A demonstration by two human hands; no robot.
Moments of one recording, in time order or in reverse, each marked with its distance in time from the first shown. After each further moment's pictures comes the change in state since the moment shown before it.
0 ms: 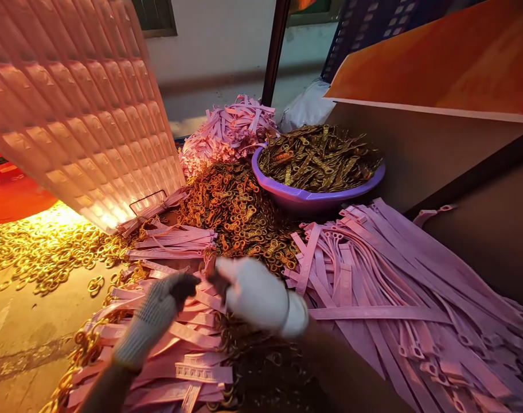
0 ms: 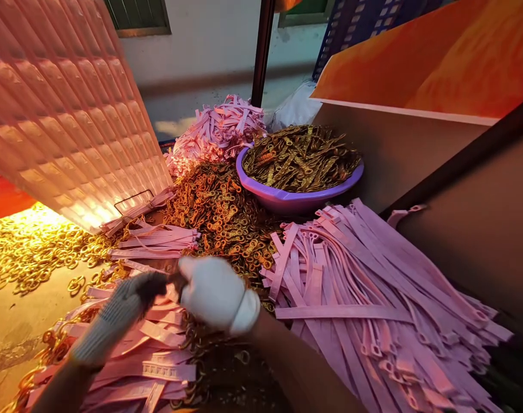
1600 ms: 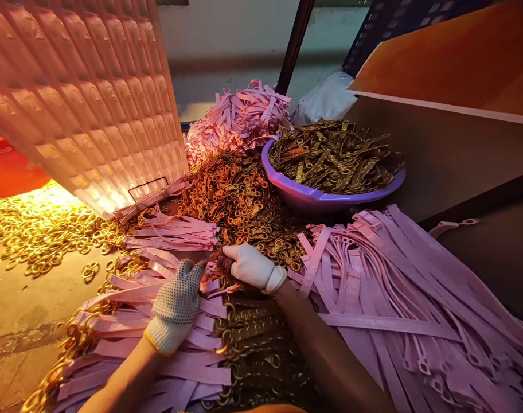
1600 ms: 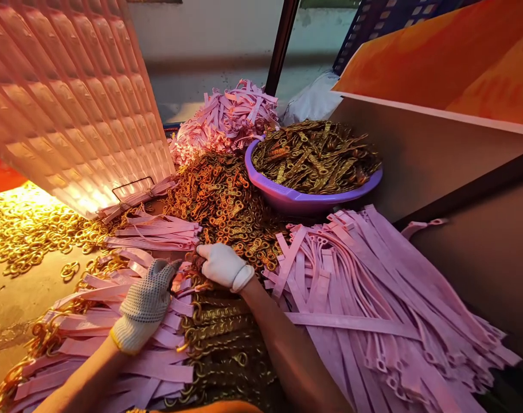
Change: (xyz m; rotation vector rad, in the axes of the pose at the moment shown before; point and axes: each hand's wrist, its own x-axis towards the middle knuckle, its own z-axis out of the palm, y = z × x) left_hand 0.009 -0.039 0.029 1.069 0.020 0.357; right_hand 0.047 0.070 0.034 0.051 -0.075 -0.037
